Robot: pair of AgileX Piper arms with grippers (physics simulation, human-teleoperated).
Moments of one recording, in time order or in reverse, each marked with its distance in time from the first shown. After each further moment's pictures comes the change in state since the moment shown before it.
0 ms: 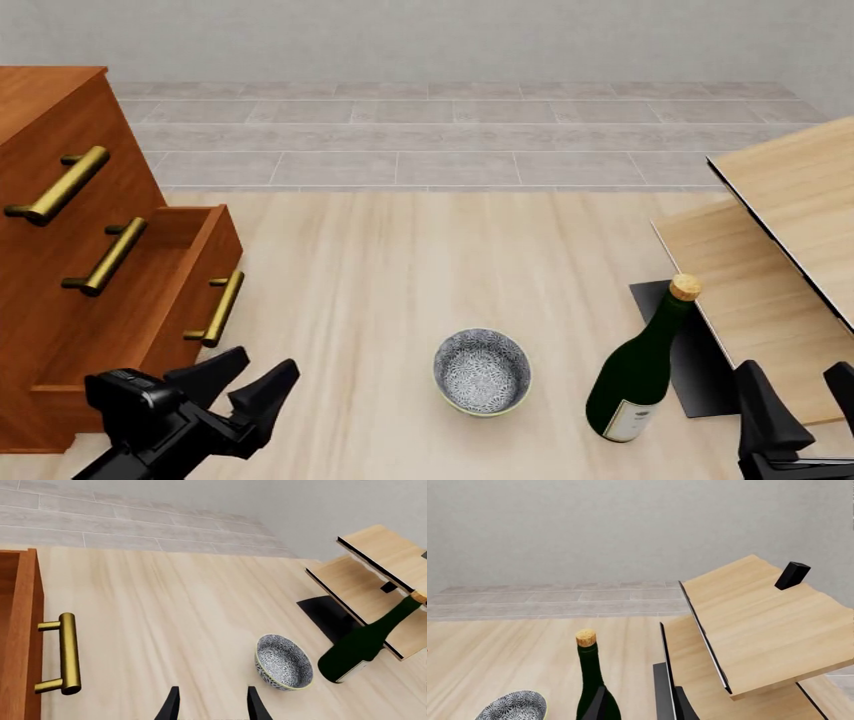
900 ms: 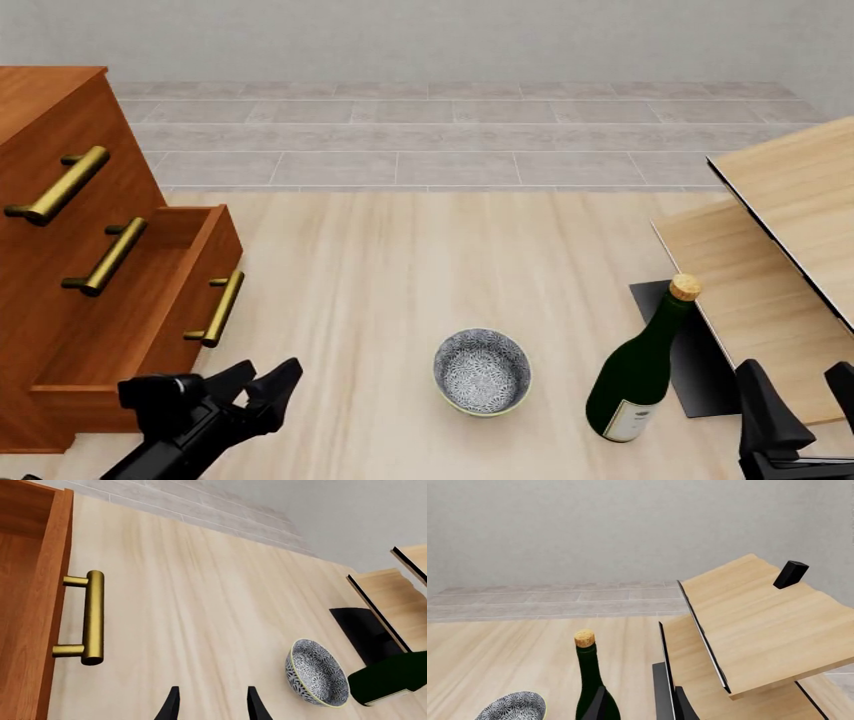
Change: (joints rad) left arm 0.094 0.492 0.010 -0.404 -0.137; right arm -0.006 0.006 0.000 -0.004 0.005
